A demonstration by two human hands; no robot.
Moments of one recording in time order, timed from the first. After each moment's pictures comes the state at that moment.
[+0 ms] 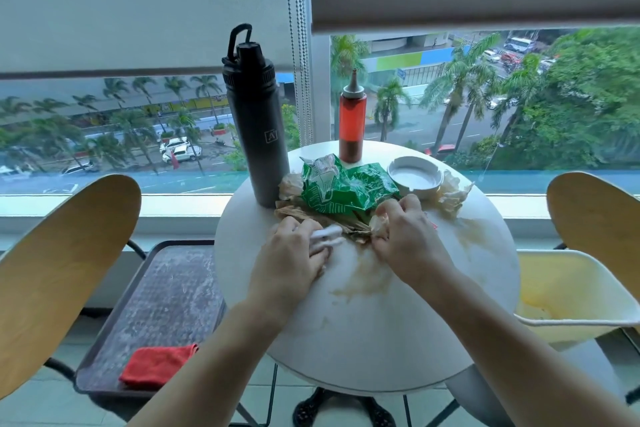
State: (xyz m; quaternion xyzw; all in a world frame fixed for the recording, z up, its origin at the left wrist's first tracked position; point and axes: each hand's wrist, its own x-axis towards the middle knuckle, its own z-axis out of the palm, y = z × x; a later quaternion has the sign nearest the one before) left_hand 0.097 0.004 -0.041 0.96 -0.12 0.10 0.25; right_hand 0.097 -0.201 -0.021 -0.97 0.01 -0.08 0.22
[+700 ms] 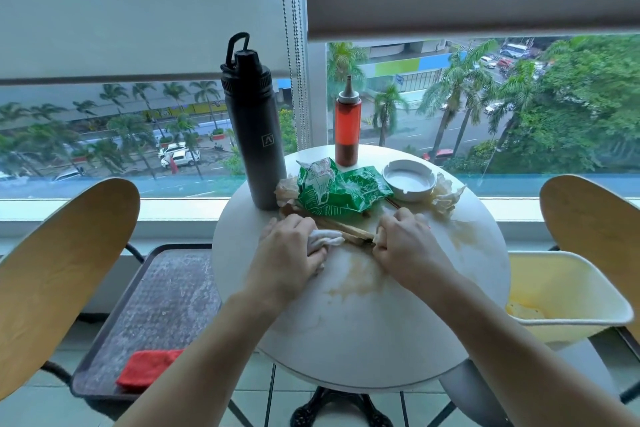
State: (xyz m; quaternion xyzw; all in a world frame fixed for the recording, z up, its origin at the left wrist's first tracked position) left_hand 0.105 0.003 -0.037 0.96 -0.16 0.13 0.21; right_hand 0.089 -0.207 -0.021 -0.99 0.00 -0.04 0.15
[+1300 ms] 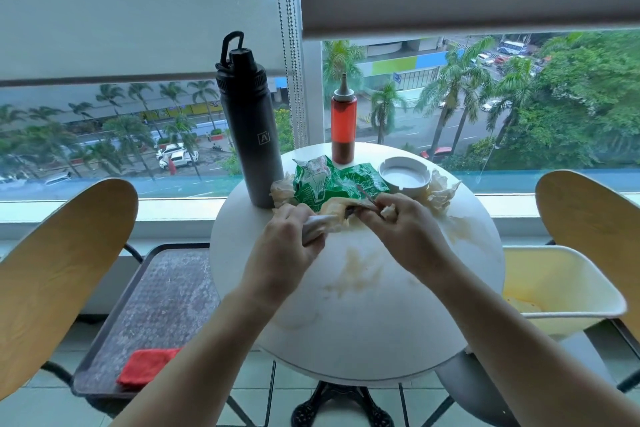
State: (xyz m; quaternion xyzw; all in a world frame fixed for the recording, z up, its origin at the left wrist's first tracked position) left_hand 0.095 -0.001 -0.022 0.93 -0.16 0.17 0.30; right_hand 0.085 -0.208 0.000 -0.90 -0.01 -0.15 0.41
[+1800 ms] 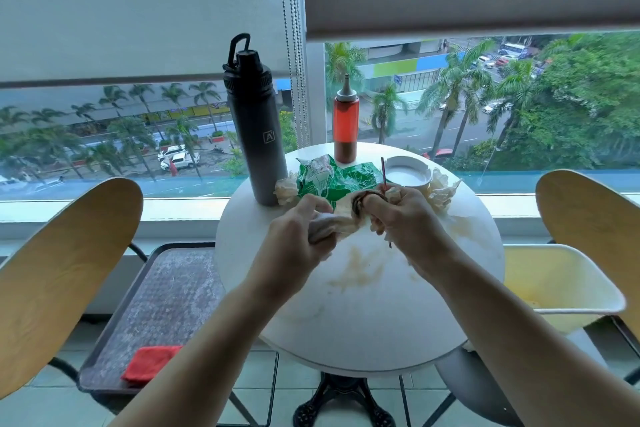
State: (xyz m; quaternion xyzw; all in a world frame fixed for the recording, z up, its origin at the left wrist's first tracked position) left_hand 0.077 -0.001 -0.004 0.87 -0.18 0.11 0.44; right_hand 0.075 -0.193 0.024 -0.76 0.00 -0.07 0.64
